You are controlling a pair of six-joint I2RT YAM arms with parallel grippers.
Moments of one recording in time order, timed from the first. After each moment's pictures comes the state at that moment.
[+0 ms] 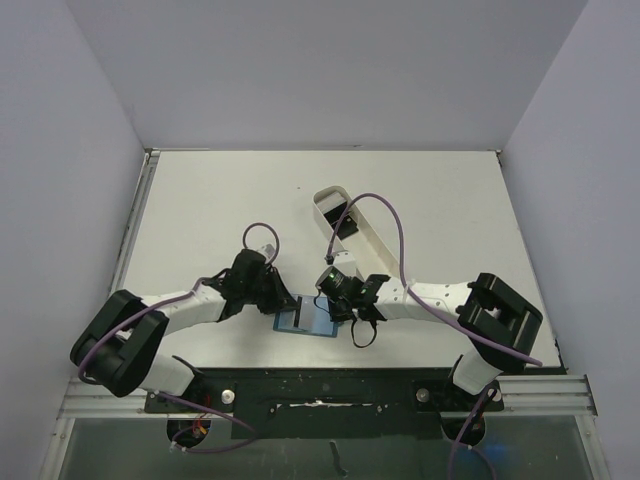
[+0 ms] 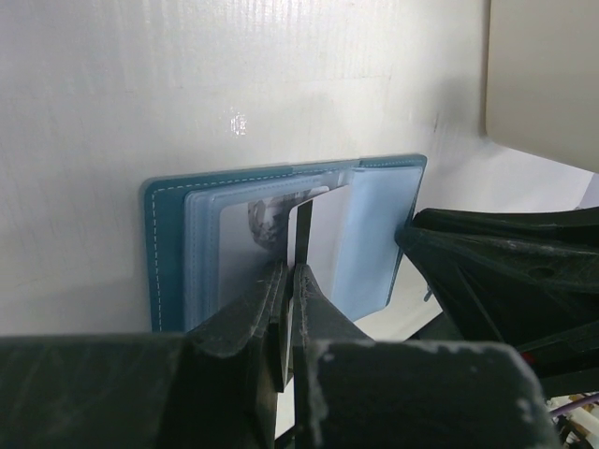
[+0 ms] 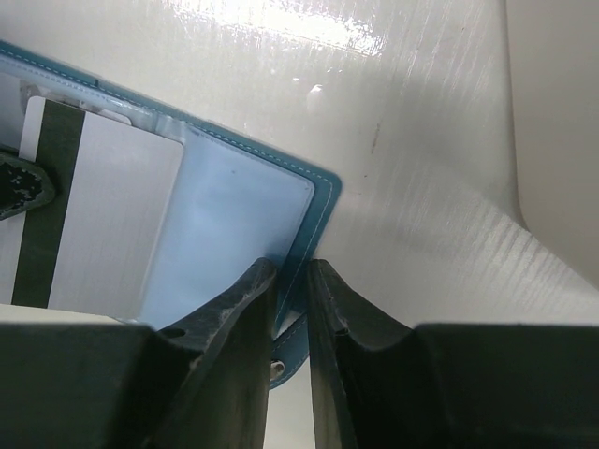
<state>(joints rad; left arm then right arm) -0.58 1.41 0.50 0.07 0.30 -0.90 1.00 1.60 0.86 -0.37 0.28 0.72</state>
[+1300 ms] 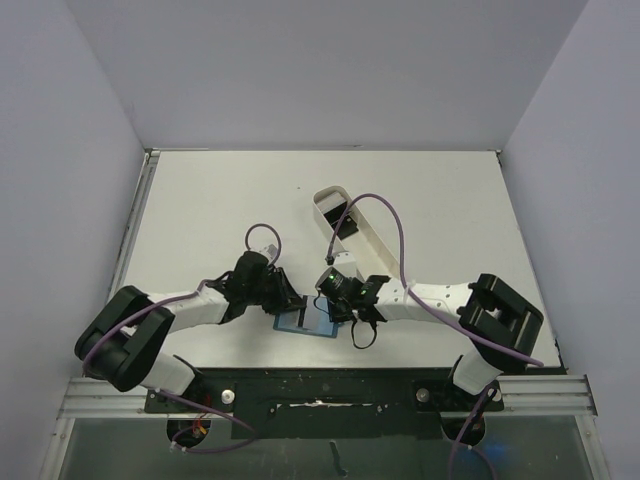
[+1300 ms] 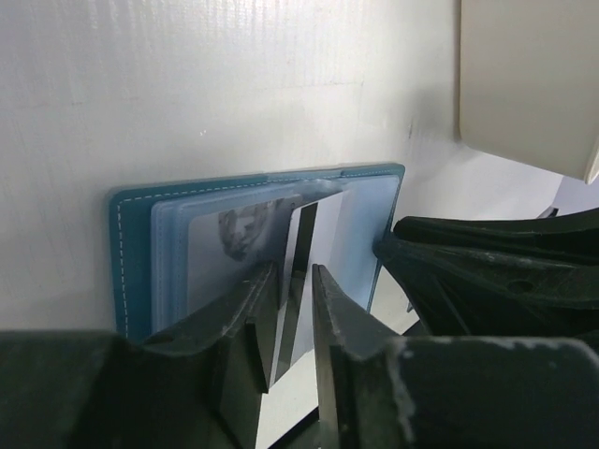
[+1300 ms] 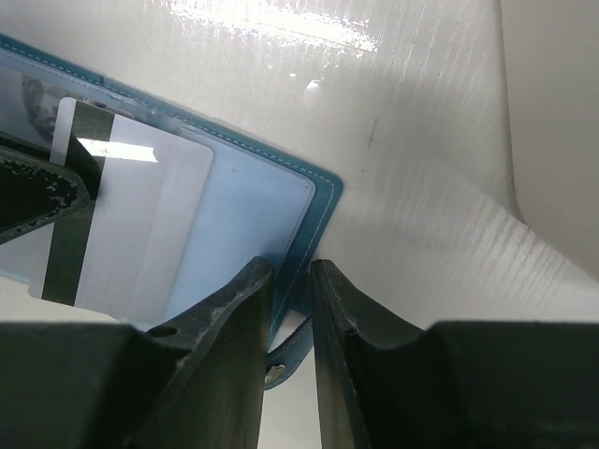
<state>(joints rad) -0.60 1.46 0.48 0.17 0.31 -0.95 1.01 1.59 0.86 -0.38 0.29 0.73</state>
